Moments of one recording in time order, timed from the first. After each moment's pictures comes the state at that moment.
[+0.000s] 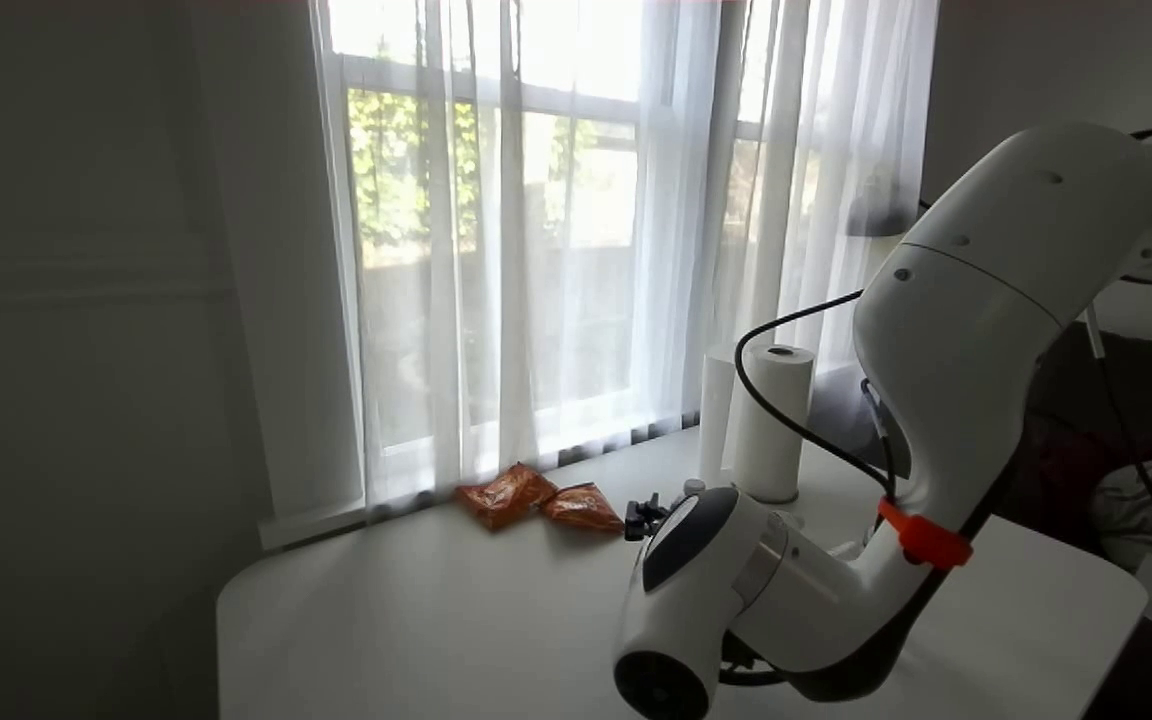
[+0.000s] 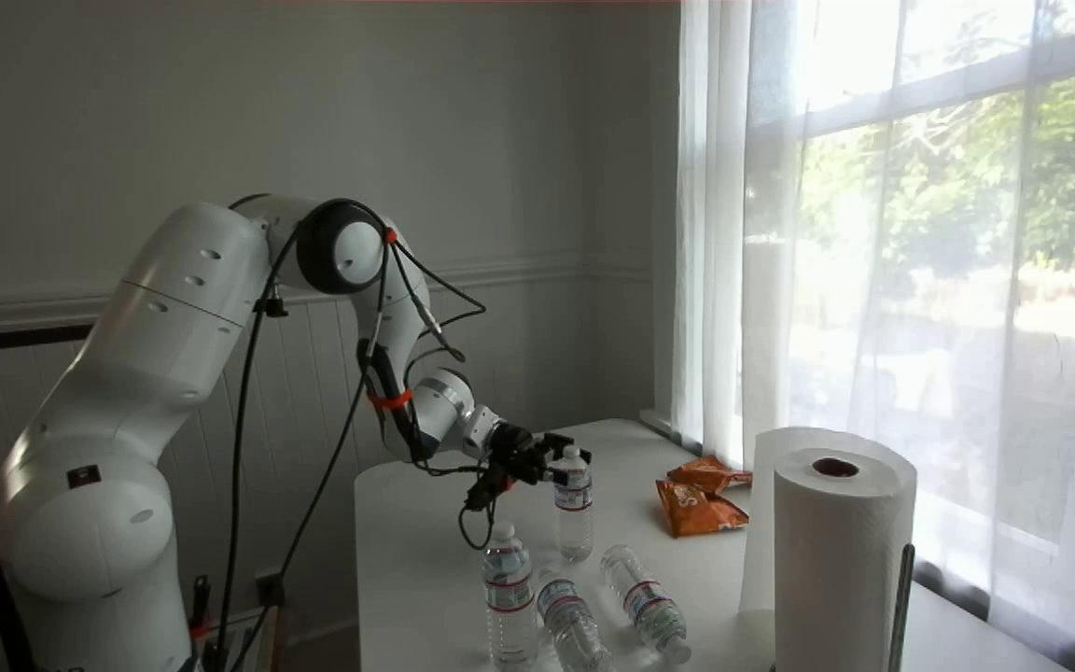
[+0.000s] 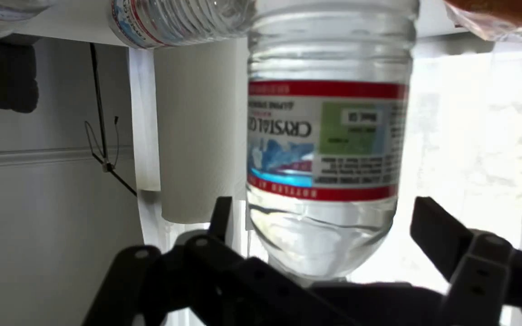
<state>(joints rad) 0.43 0.56 0.27 -2.04 -1.60 1.56 2.60</state>
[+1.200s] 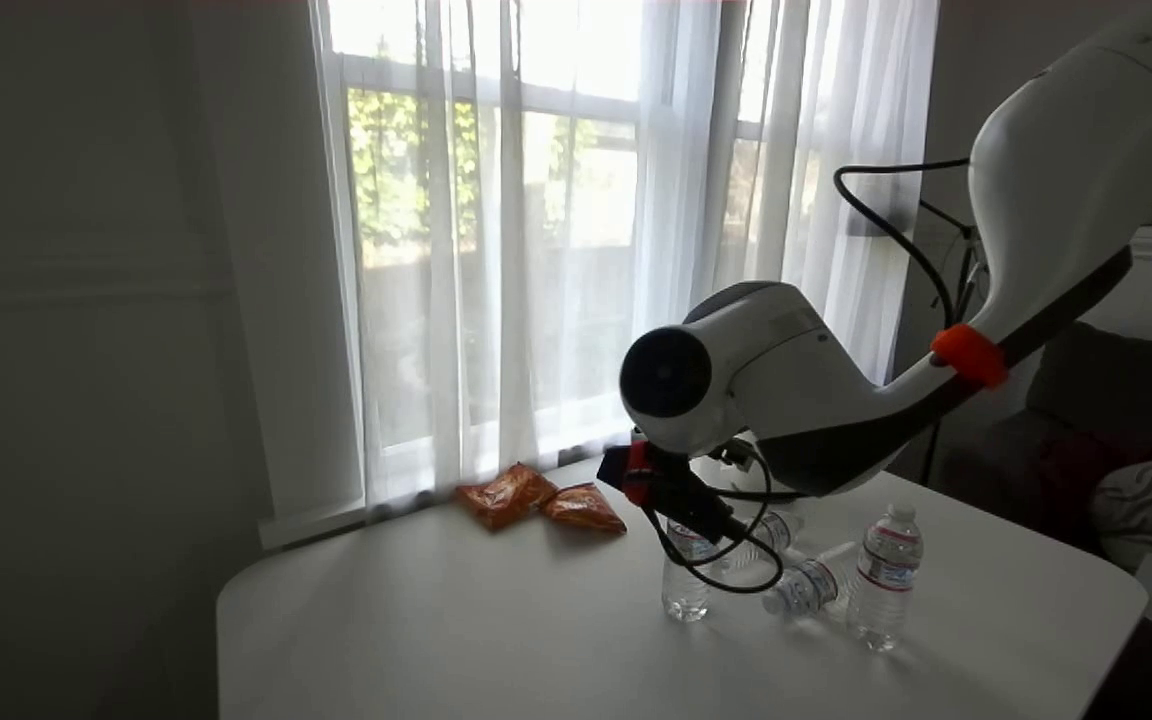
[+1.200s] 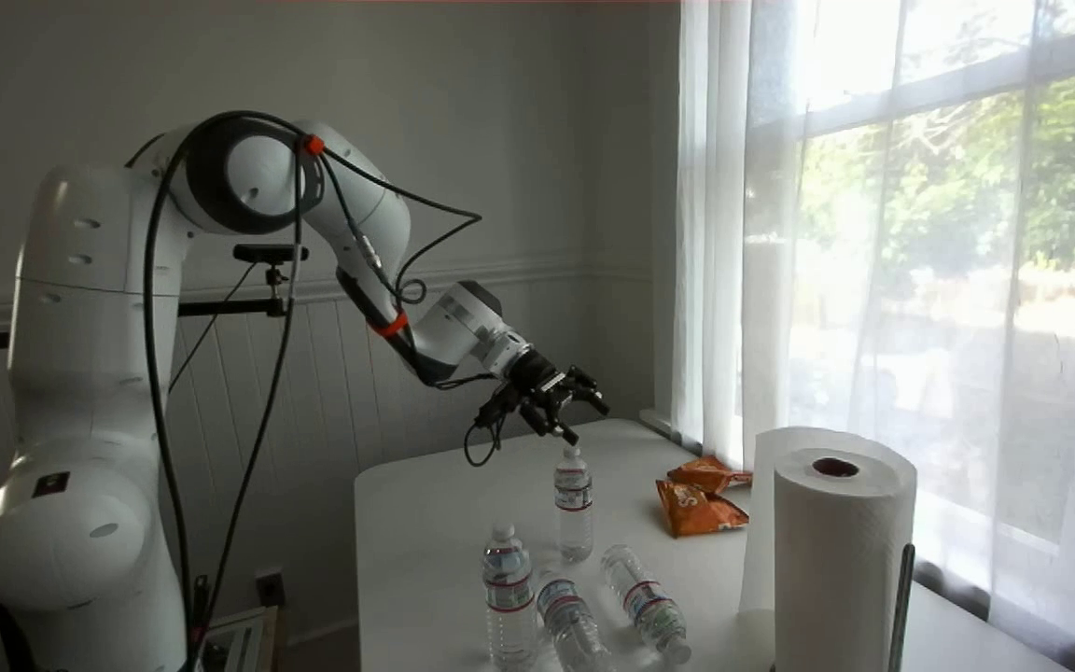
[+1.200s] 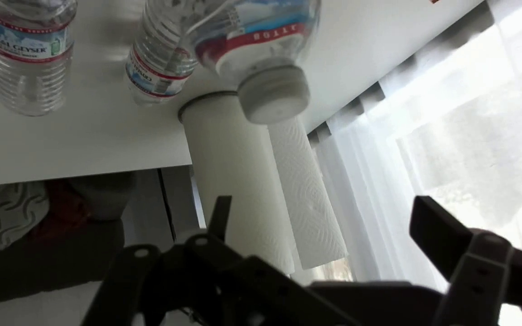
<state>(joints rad) 0.24 0.24 0.29 -2.04 -1.24 1.94 2.53</state>
